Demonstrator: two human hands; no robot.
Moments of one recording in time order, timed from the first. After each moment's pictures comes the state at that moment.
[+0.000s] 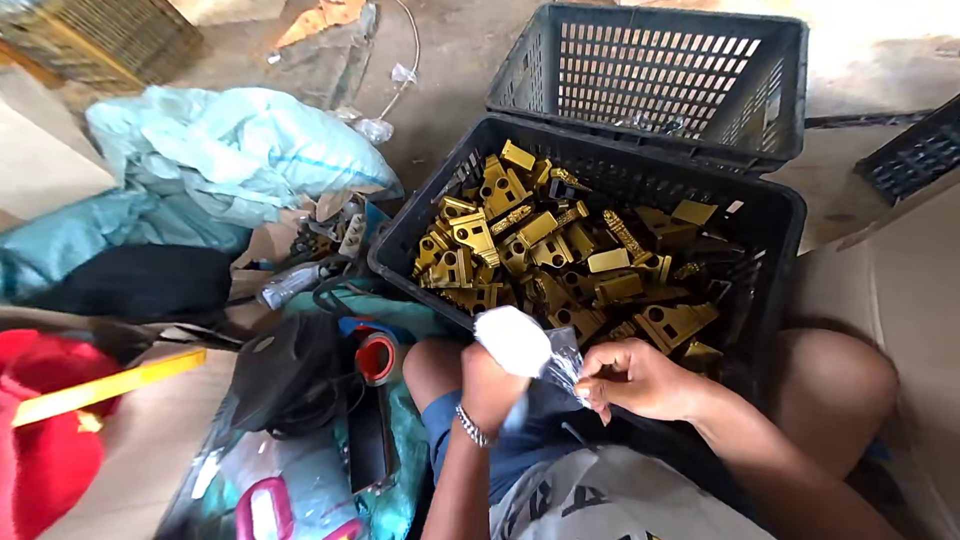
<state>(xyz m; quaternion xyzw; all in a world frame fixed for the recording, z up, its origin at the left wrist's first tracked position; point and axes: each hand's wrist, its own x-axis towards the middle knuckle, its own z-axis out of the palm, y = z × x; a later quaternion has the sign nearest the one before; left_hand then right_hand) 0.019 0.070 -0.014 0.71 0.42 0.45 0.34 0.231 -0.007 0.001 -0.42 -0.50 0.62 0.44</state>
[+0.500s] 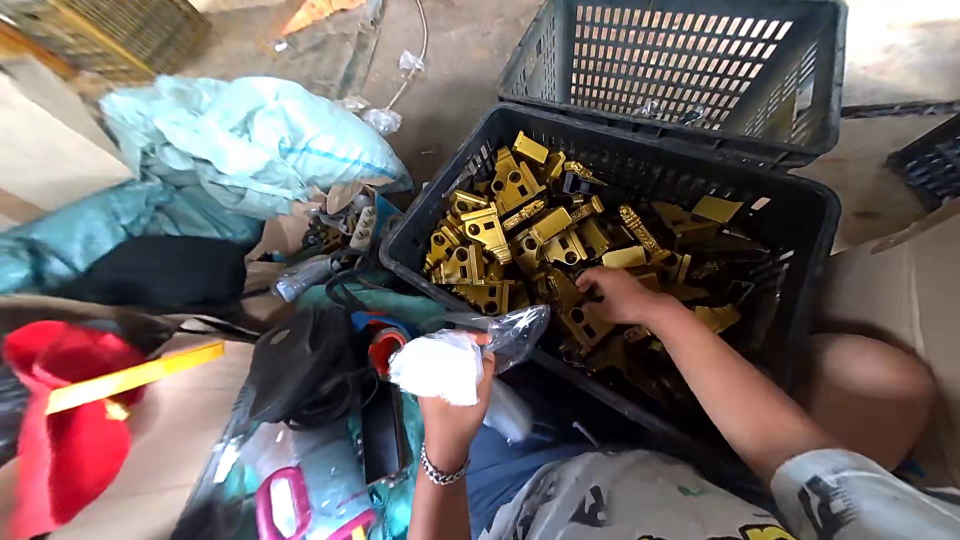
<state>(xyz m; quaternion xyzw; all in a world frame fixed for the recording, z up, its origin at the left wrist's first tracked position) -0.028 0.072 -0.019 0.60 0.46 0.54 0.38 0.261 0.112 -0.044 -0.66 -0.59 0.45 0.09</state>
